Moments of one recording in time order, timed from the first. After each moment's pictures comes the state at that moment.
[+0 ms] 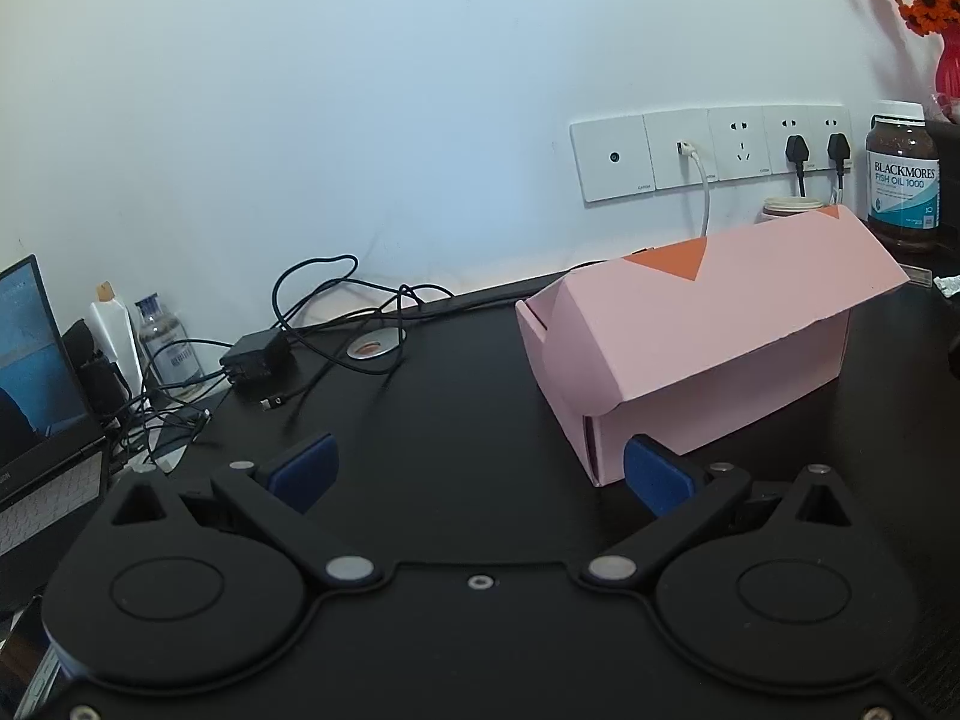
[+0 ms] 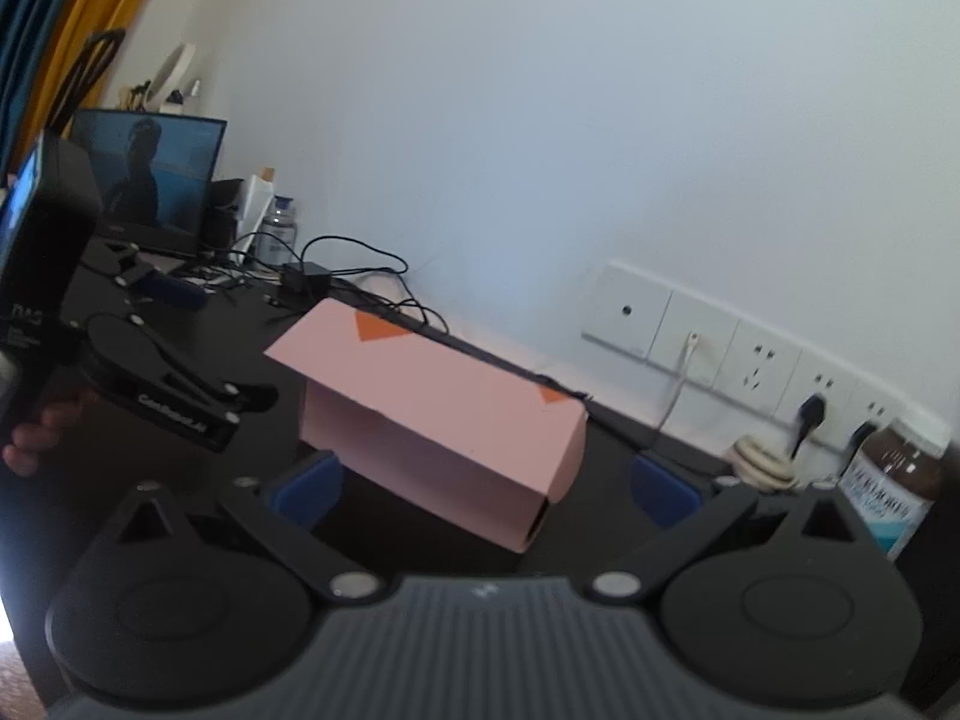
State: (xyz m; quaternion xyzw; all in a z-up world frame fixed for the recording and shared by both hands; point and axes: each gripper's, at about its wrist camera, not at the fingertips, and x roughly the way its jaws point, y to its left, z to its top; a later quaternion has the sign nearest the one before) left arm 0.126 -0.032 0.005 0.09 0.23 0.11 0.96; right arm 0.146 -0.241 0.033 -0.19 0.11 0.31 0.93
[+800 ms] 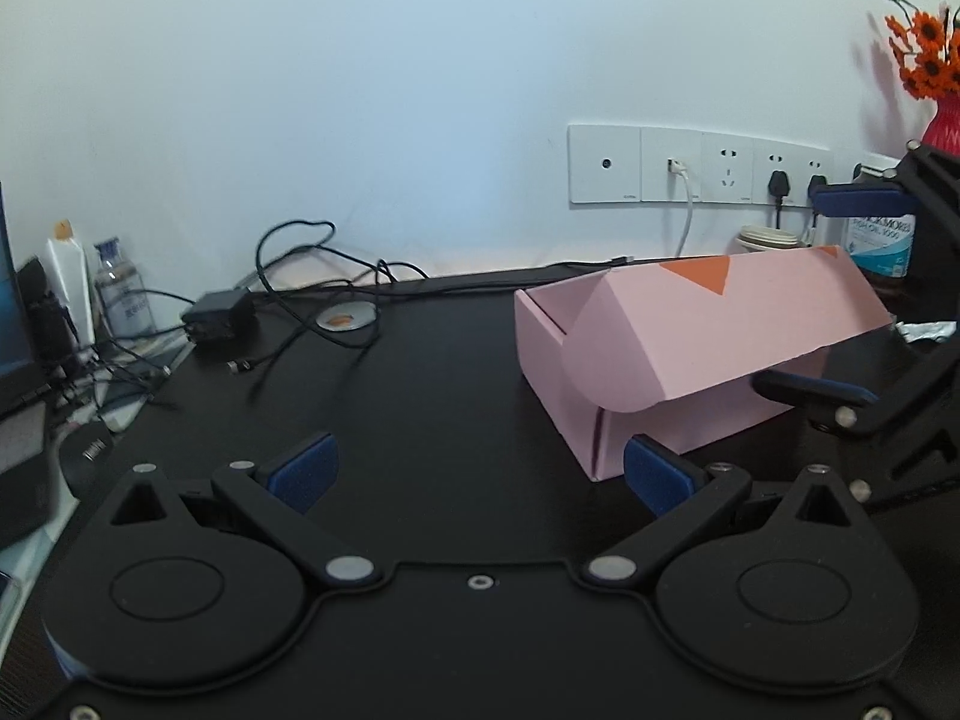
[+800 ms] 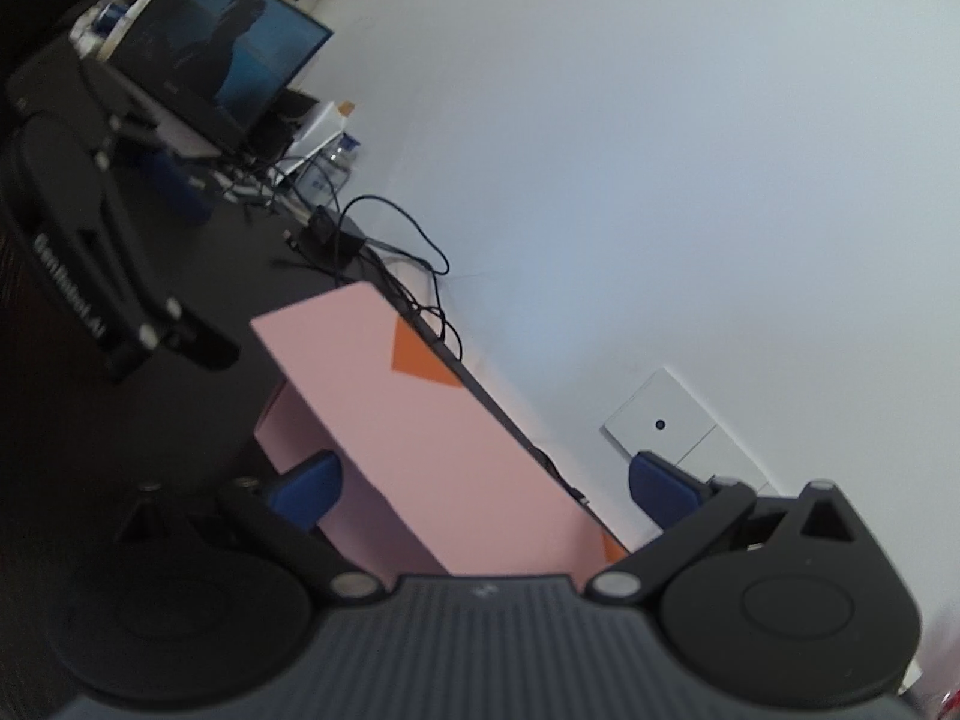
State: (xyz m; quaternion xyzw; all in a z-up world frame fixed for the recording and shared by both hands) left arm 0.122 0.009 0.004 0.01 0.24 0.04 0.97; right arm 0.170 -0.158 0.008 -0.37 0.01 0.30 0.88
